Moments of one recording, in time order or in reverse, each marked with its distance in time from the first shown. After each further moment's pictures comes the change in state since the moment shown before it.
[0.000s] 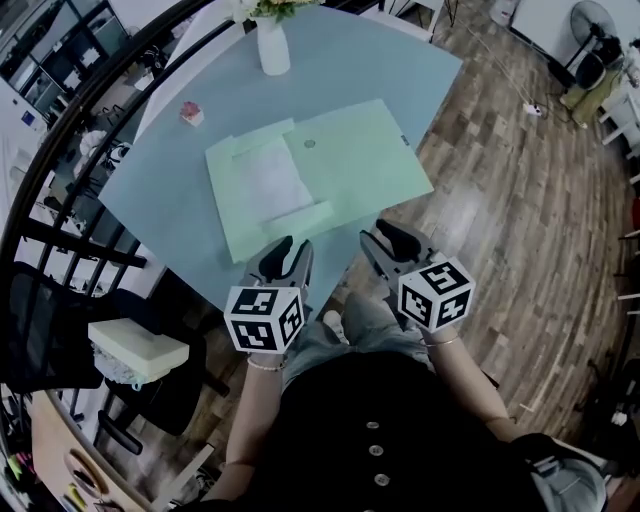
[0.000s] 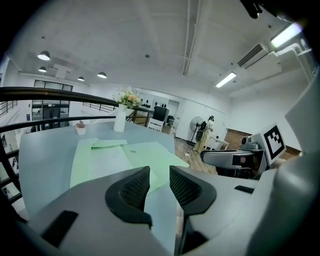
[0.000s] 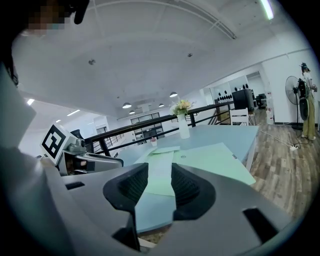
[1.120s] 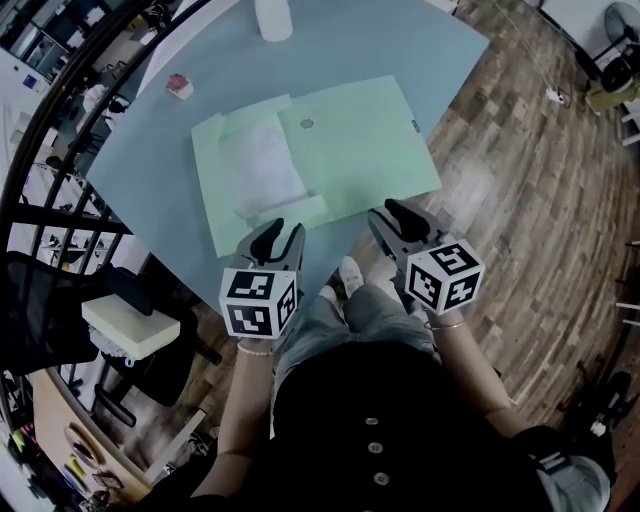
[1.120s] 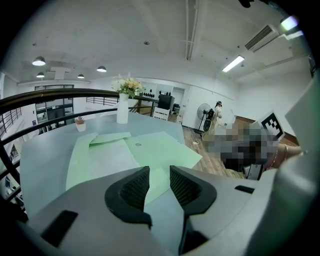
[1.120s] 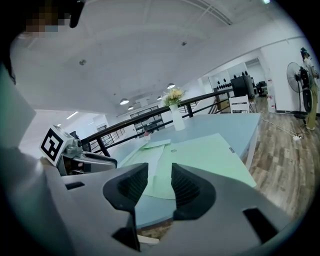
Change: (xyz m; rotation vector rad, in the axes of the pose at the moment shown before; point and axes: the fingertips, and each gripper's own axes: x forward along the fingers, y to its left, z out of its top) left arm 0.062 0.021 -0.009 0.034 0.141 0.090; right arm 0.041 -0.074 -0.008 0.073 0.099 0.032
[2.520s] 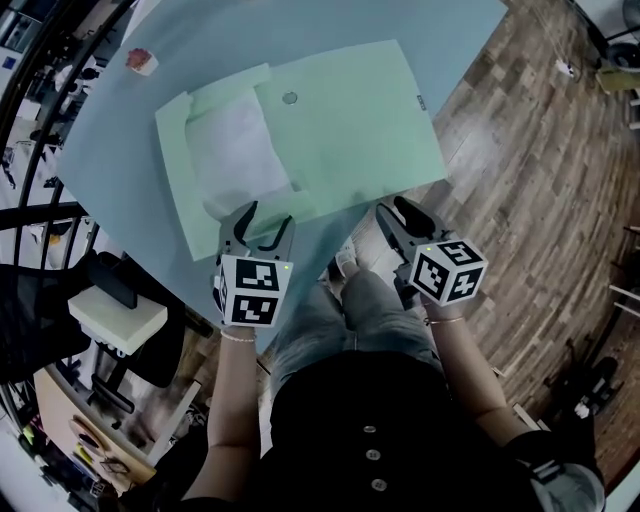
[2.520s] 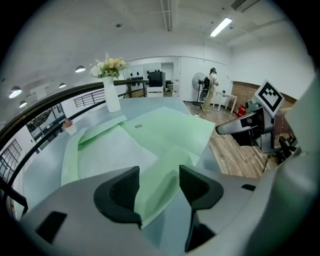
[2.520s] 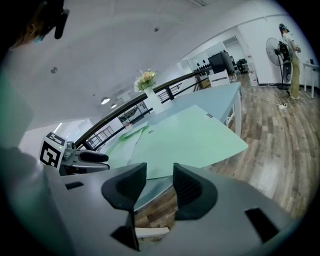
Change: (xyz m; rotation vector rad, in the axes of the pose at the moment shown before) left arm 0.072 0.036 -0.046 0.262 0.240 0.074; right arm 0.031 -0.079 -0.069 0.245 0.120 -0.084
